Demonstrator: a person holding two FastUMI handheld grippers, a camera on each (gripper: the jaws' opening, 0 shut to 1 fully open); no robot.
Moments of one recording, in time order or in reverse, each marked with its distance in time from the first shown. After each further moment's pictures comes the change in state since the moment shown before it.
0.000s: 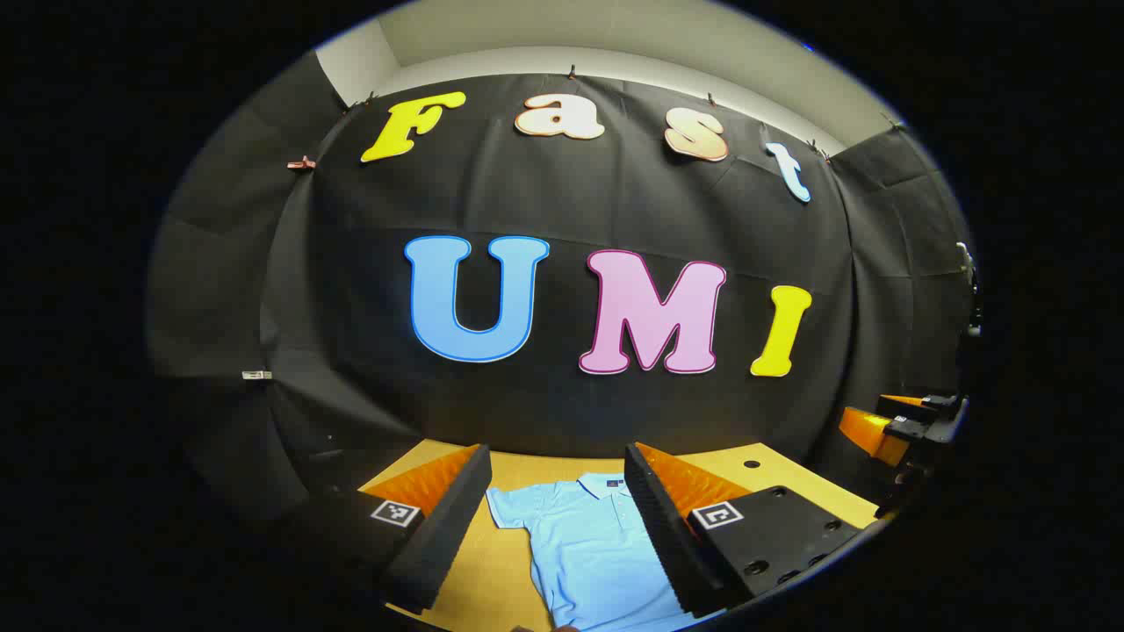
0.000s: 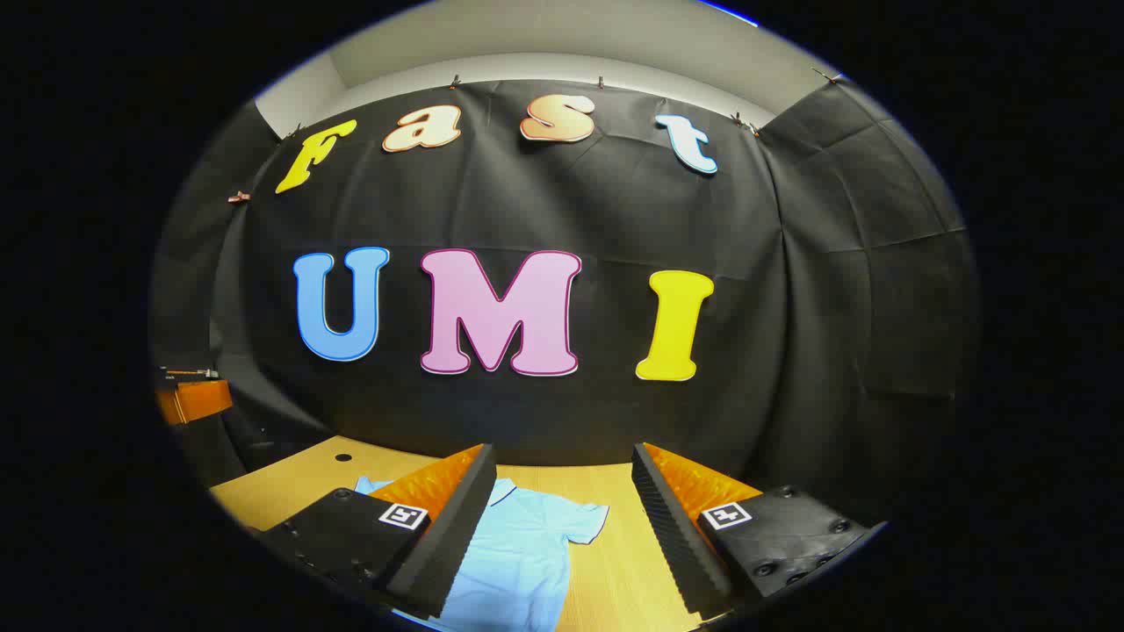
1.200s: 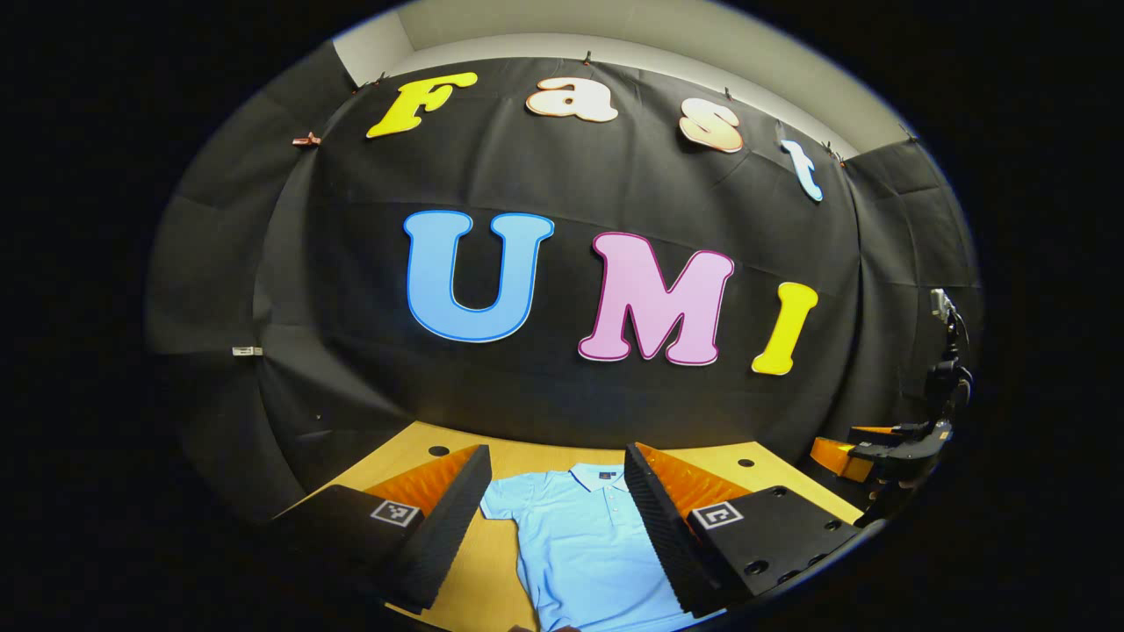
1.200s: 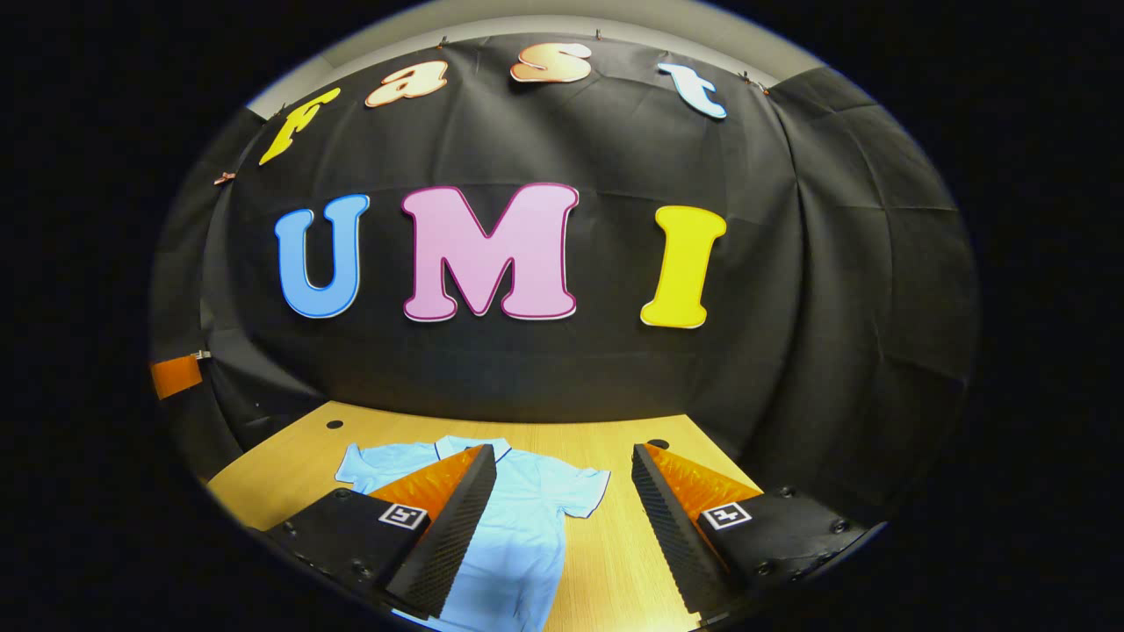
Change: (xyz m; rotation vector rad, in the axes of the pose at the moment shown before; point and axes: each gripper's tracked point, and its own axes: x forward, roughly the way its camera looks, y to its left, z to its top) left arm 0.024 0.002 -0.018 -0.041 0.055 0.004; right arm 0.061 -0.015 -0.076 0.005 0.232 0.012
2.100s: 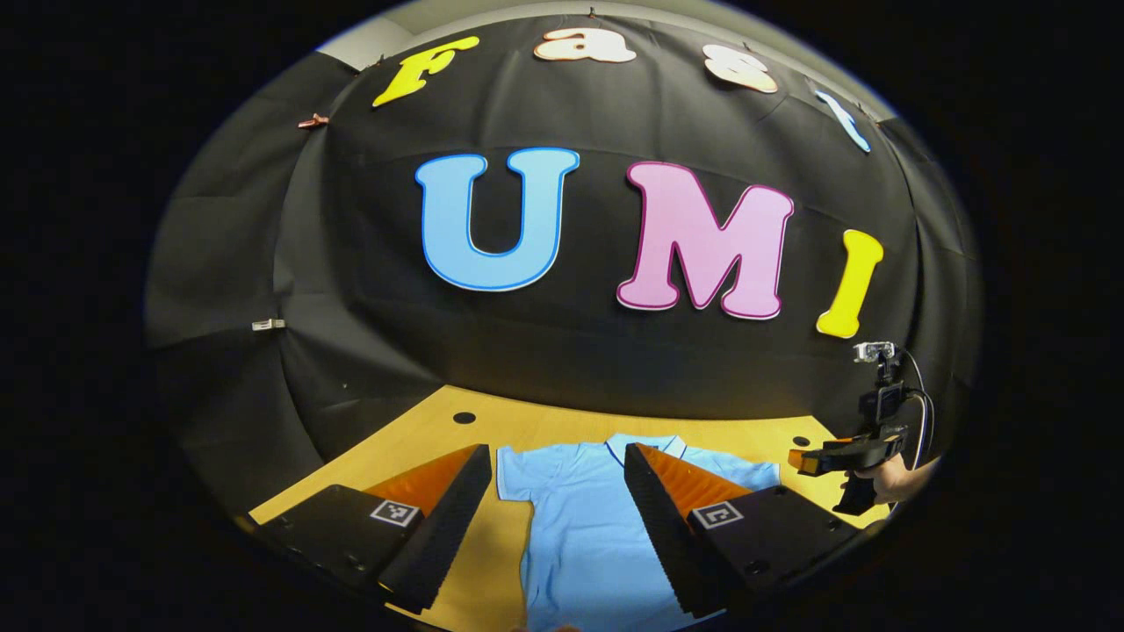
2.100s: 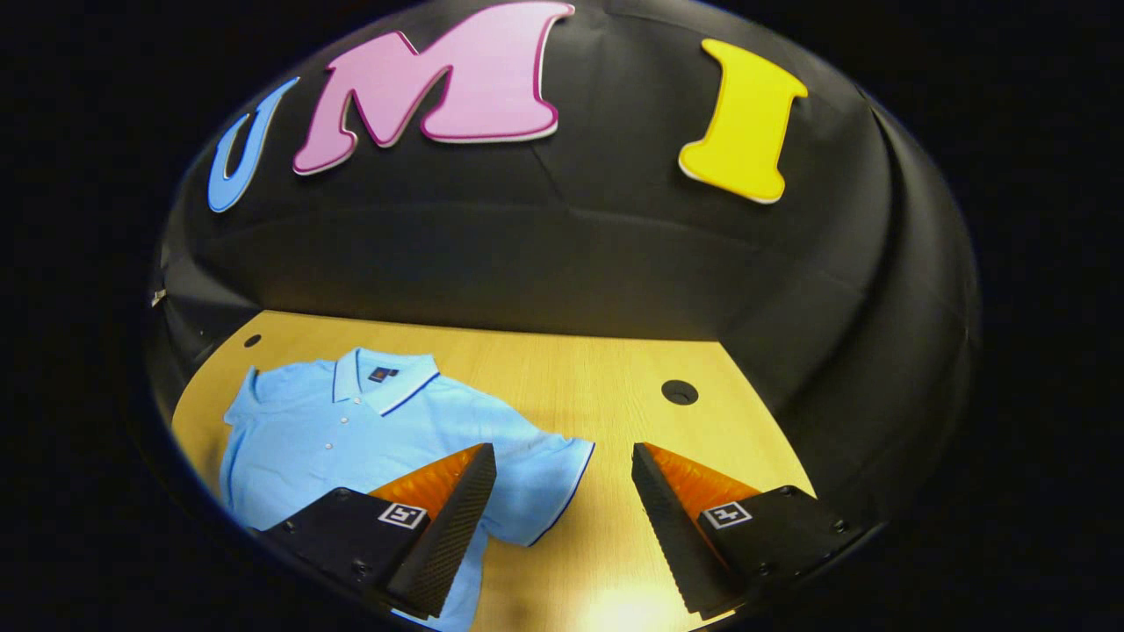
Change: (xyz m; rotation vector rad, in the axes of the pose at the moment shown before) left arm 0.081 -0.004 -0.064 -0.007 0.161 0.178; right arm 0.242 -0.057 -0.158 -0.073 0.378 0.020
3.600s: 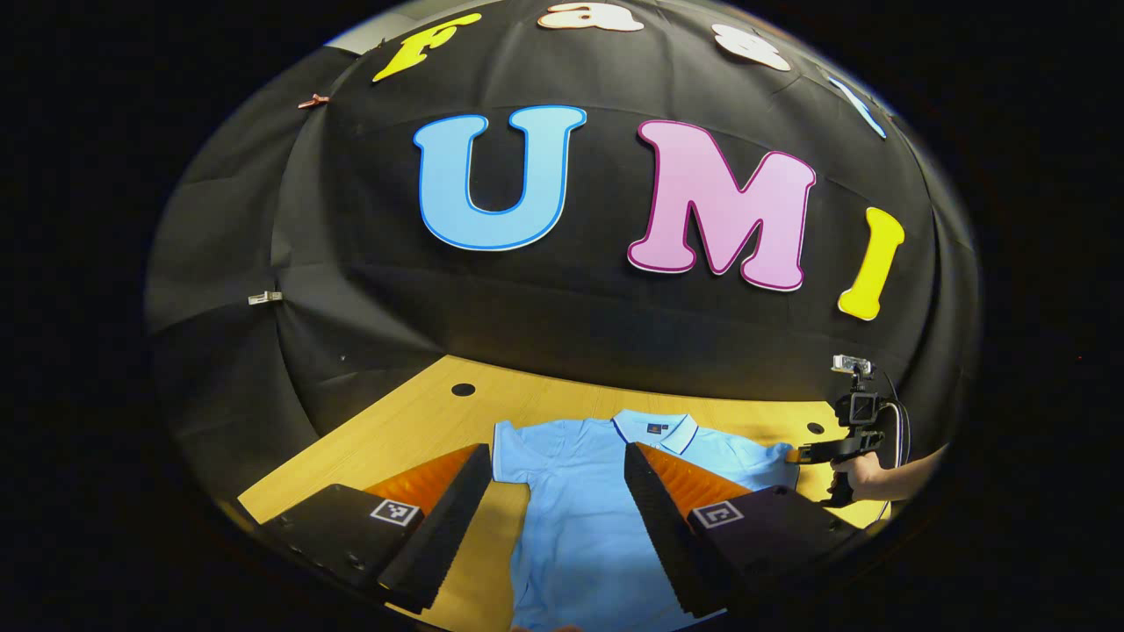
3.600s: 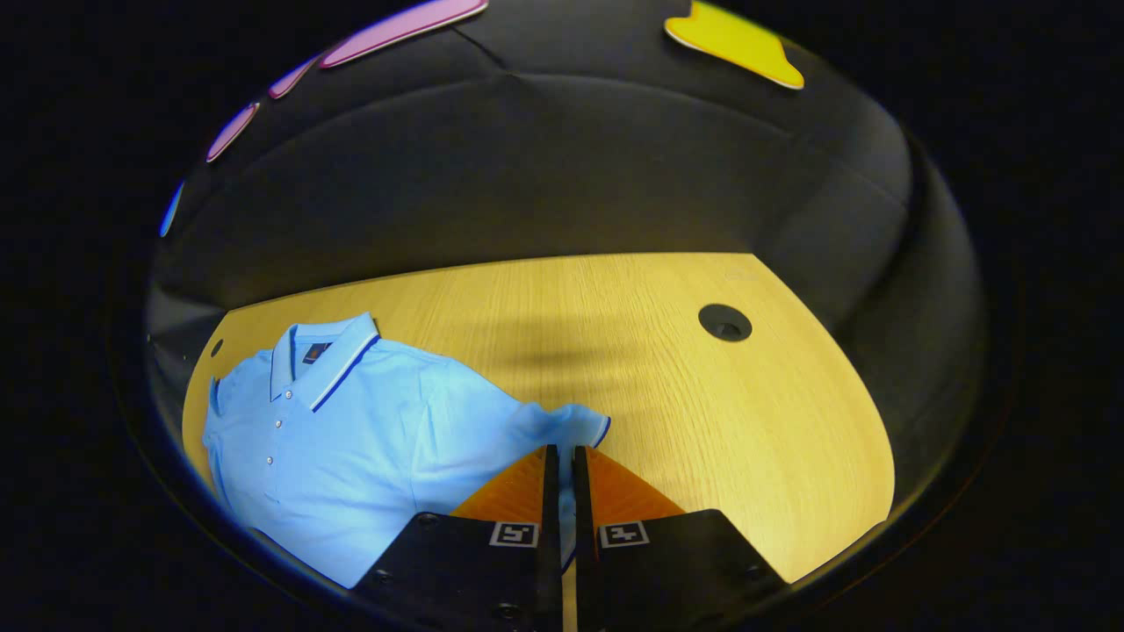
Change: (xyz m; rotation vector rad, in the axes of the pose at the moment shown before) left arm 0.029 -0.002 -0.031 -0.009 0.068 0.029; right arm 0.083 0.005 -0.032 0.079 0.159 0.012
